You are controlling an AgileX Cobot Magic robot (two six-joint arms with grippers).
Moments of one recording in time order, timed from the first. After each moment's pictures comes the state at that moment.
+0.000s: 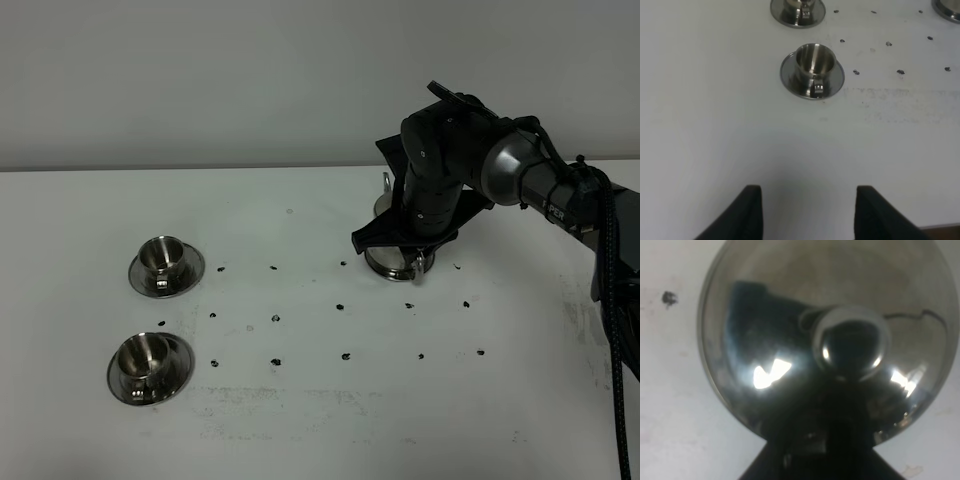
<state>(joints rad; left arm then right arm) 0.02 0.00 -0.46 -0.14 1.08 0.08 0.45 2.33 -1.99 -0.09 1.06 0.14</state>
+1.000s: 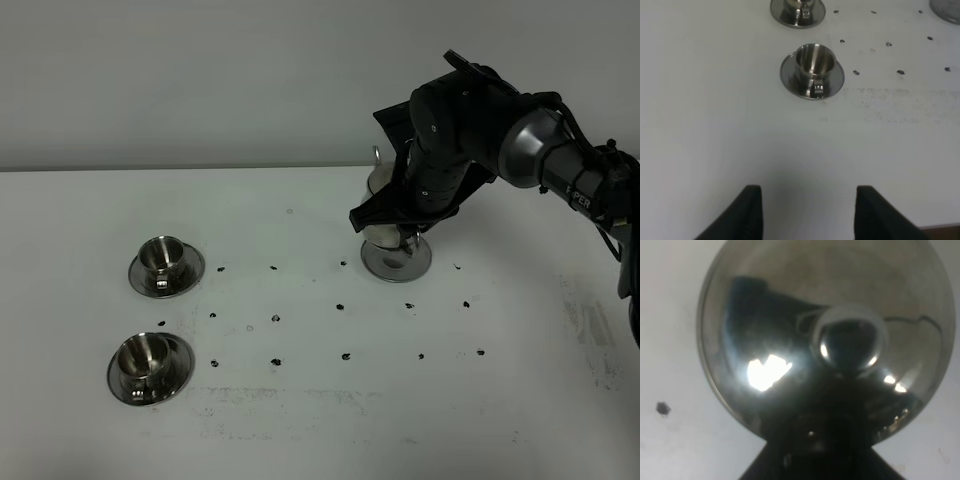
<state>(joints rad) 0.02 0.00 -0.46 -0.14 1.08 0.08 0.46 2.24 -1.97 -0.08 1.03 0.08</state>
